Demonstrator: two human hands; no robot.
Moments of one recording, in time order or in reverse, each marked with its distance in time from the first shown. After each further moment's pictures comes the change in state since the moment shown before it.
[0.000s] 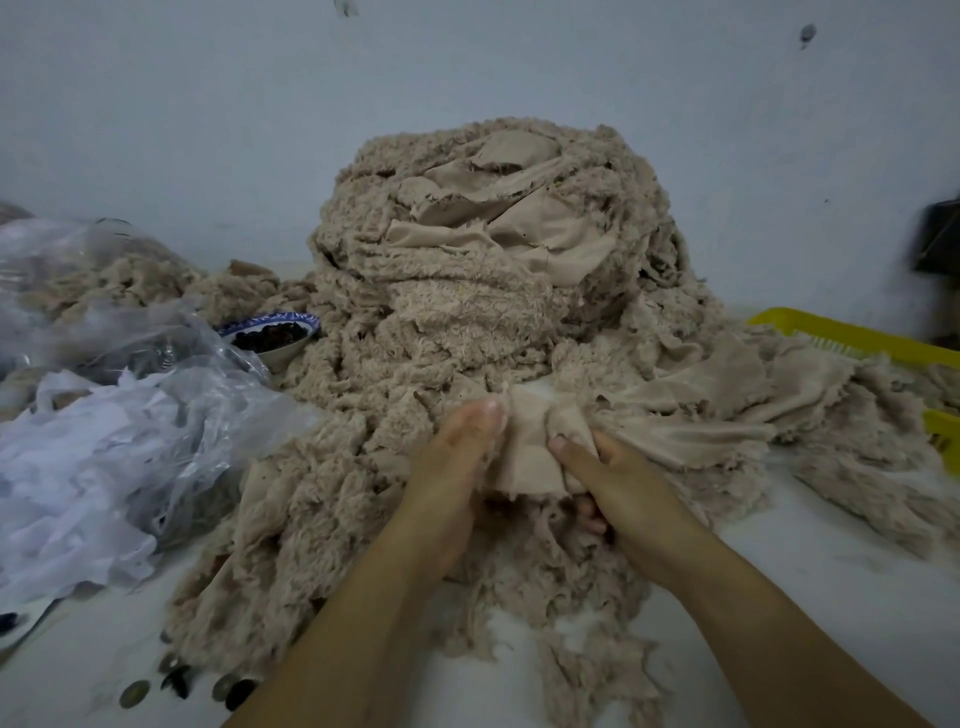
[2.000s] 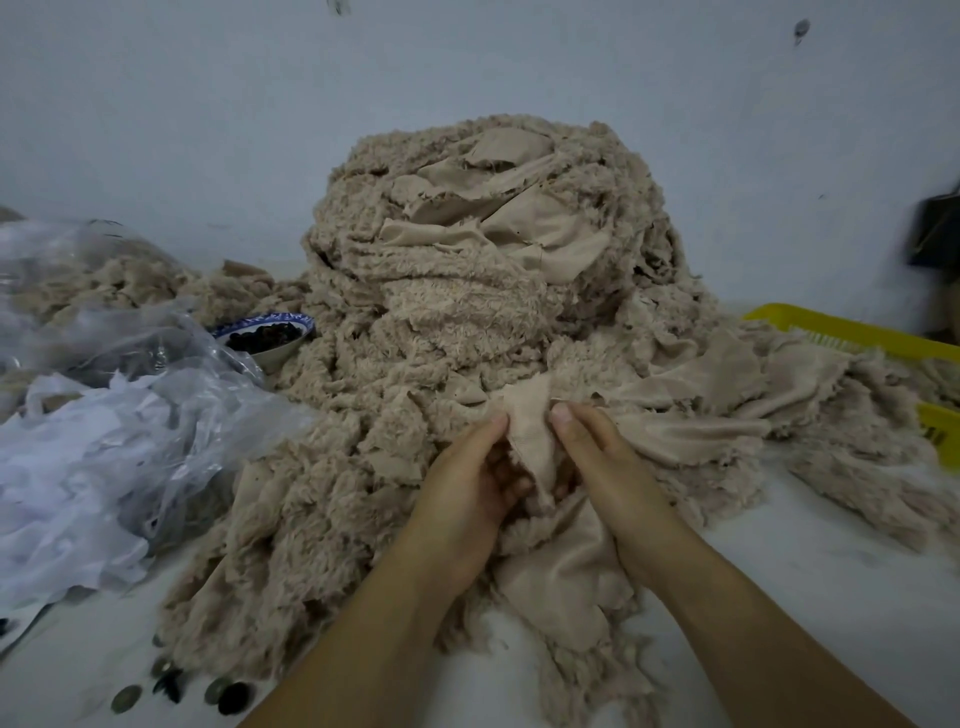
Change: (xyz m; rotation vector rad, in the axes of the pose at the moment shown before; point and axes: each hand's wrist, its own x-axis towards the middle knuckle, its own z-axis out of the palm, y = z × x) left_hand -0.006 -0.006 0.019 -0.211 -0.009 -0.141; right_hand -0.002 -0.004 0.011 0.037 0.081 -0.185
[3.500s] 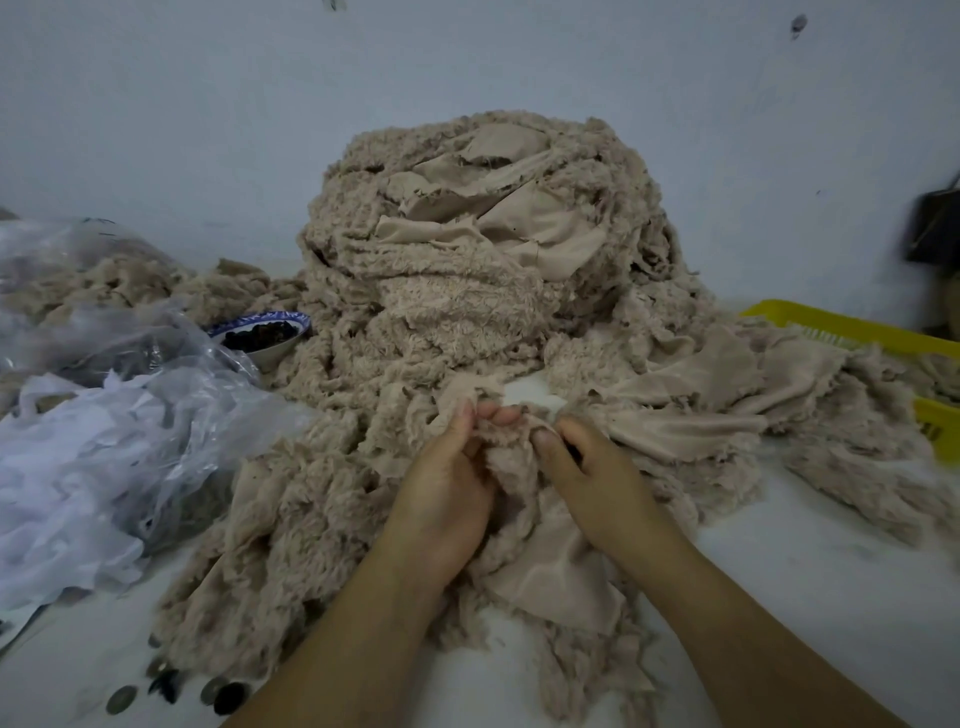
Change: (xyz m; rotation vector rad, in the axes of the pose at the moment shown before) left_hand 0.010 -0.001 -0.015 -0.157 -0.038 0.068; right_hand 0.005 0.009 -0.002 -0.610 -0.001 -0.216
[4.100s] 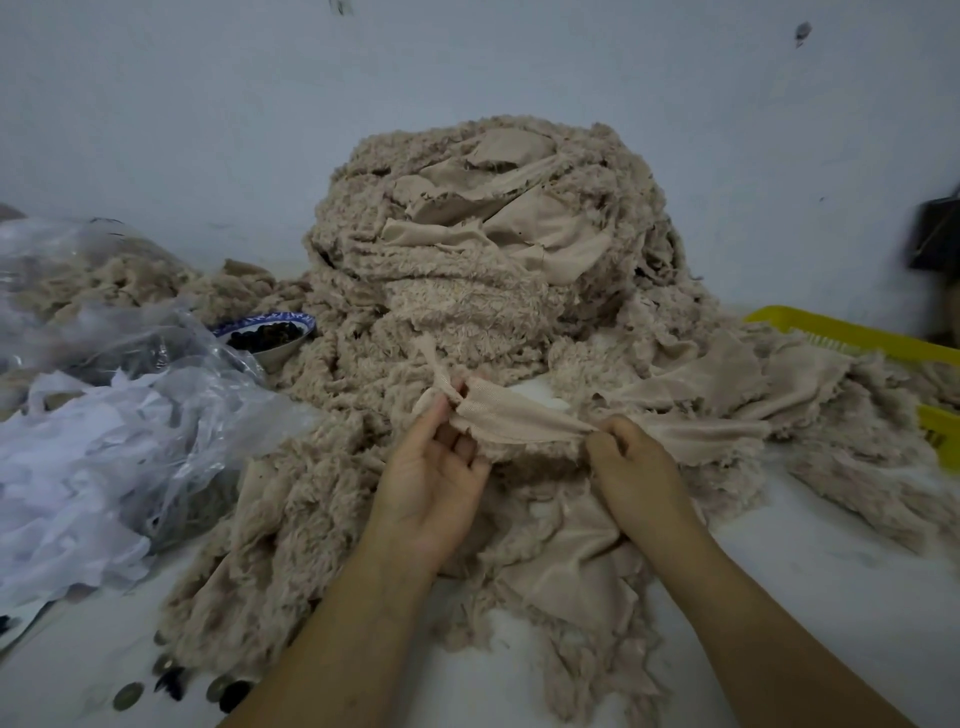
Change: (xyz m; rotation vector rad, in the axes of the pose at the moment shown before) left_hand 0.004 0.015 -0.010 -0.288 0.043 0.026; right_hand 0.003 0.007 -0.018 -0.002 0.111 0.288
